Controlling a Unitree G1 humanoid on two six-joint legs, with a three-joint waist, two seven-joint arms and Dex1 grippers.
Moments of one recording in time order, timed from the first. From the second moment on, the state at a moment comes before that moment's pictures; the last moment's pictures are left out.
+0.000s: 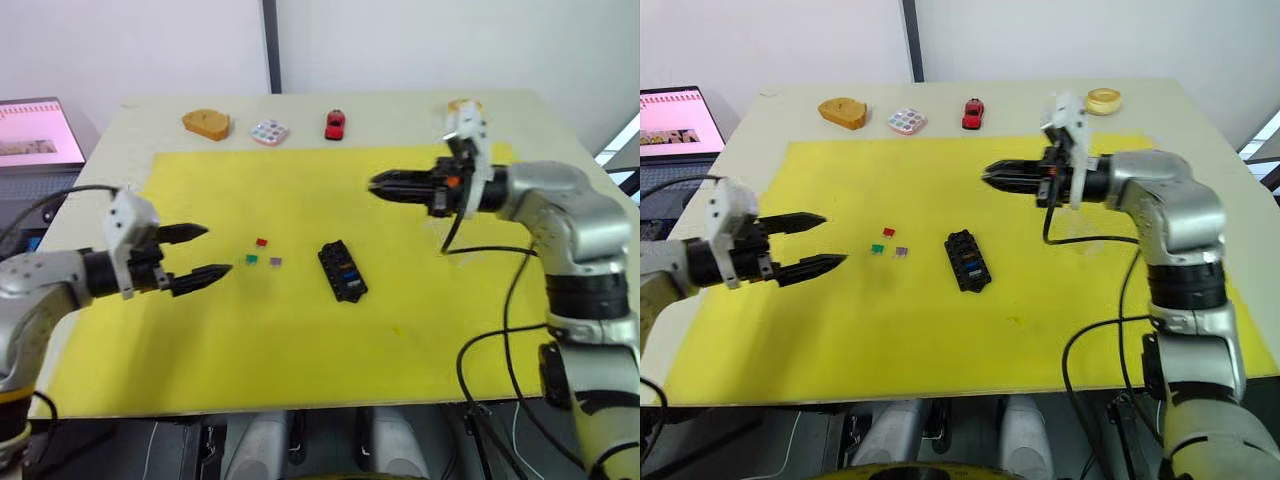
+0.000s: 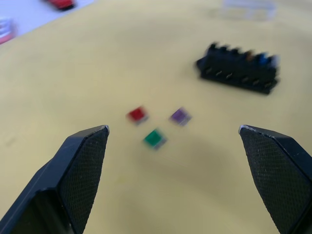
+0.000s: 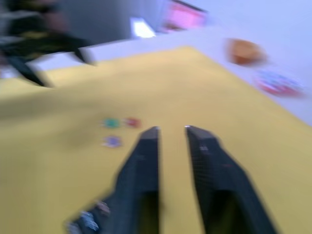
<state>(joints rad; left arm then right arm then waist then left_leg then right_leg) -0.08 0.90 0.37 -0.32 -0.59 0.62 -0.96 -0.69 -0.68 -0.11 -0.06 0.42 0.75 1.03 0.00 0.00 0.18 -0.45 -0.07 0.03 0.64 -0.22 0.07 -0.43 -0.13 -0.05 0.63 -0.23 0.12</state>
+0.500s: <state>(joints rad) -0.12 0.86 0.37 -0.25 -0.58 0.58 -0.93 -0.49 -0.78 -0.05 -0.24 0.44 0.81 0.96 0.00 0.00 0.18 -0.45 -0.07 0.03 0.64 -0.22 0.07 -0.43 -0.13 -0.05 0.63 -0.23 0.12</state>
